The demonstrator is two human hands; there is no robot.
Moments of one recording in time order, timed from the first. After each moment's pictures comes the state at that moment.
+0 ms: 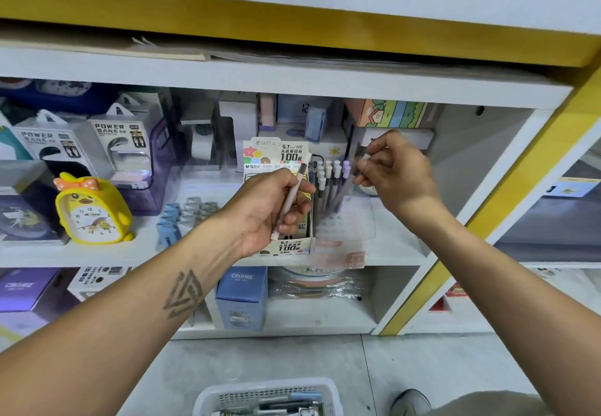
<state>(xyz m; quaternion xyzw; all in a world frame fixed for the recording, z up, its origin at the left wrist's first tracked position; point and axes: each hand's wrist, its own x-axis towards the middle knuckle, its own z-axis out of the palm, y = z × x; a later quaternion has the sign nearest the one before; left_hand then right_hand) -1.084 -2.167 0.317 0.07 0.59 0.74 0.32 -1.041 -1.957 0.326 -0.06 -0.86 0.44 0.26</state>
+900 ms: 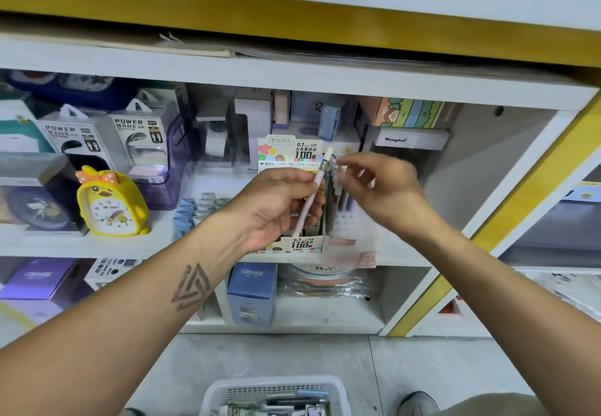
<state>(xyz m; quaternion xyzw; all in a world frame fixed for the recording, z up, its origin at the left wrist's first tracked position) -1.084 -2.181 0.318 0.10 0.58 0.75 0.30 -1.039 -1.992 0.323 0.02 -0.92 0.31 0.23</state>
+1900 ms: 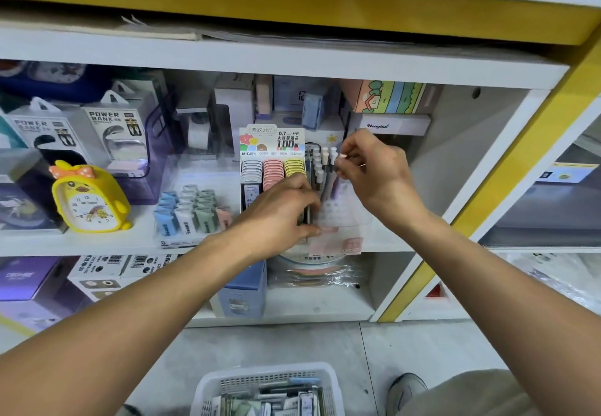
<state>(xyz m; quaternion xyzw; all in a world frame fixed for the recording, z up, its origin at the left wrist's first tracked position) -1.073 -2.163 0.287 0.40 0.88 0.24 0.00 -1.042 -1.974 0.308 -0.01 -0.90 0.32 0.28</state>
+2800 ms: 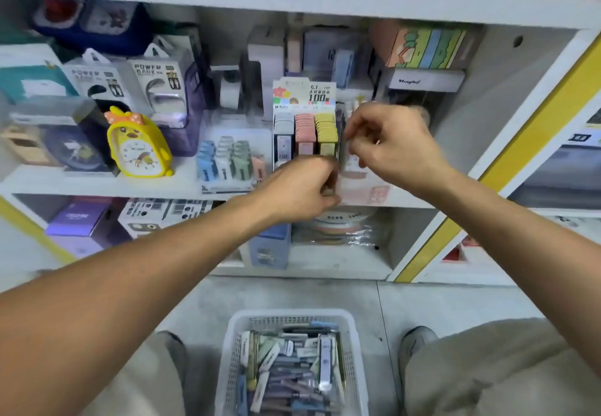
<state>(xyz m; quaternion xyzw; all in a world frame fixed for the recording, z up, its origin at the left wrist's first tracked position) -1.039 -2.189 0.277 0.41 0.89 0.21 -0.01 -0.990 -2.025 0.329 0.06 -0.93 0.29 0.20</state>
